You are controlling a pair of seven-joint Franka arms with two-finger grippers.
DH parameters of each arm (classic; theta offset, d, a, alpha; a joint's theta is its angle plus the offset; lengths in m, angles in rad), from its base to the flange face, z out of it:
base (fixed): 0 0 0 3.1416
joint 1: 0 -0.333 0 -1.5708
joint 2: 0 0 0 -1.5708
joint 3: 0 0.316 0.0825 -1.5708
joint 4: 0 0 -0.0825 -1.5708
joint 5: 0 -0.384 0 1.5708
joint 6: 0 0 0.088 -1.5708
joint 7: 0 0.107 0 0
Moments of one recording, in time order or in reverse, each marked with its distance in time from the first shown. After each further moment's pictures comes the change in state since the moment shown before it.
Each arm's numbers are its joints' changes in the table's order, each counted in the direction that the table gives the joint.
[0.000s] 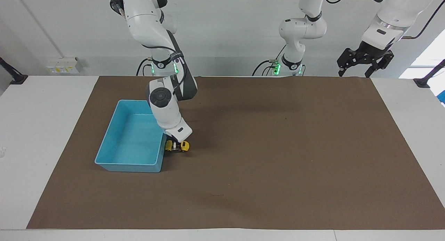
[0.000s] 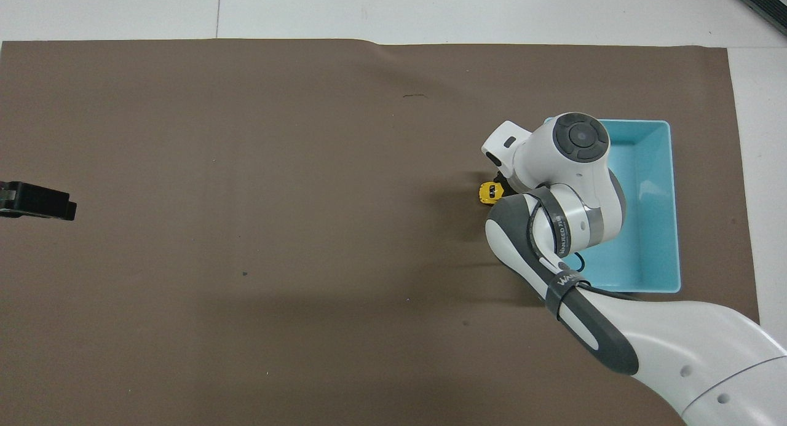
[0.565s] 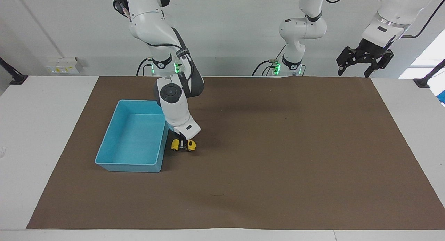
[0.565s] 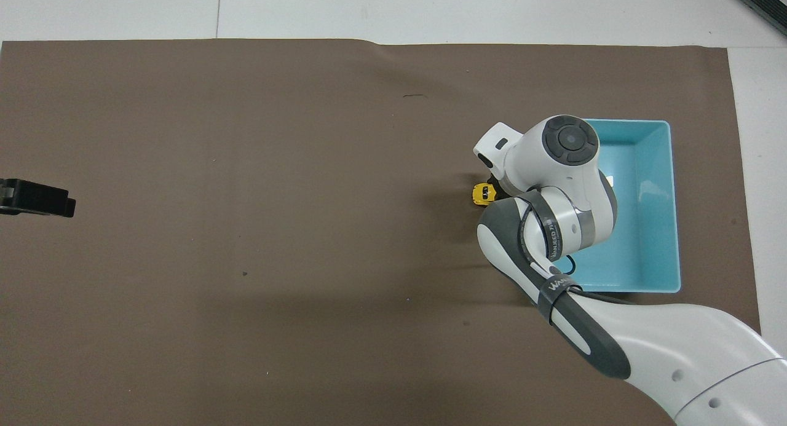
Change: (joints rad) left arm 0.000 0.000 -0.001 -0.007 0.025 -0.004 -0.001; right arm -0.050 0.002 0.002 -0.036 0.025 -0.001 0.090
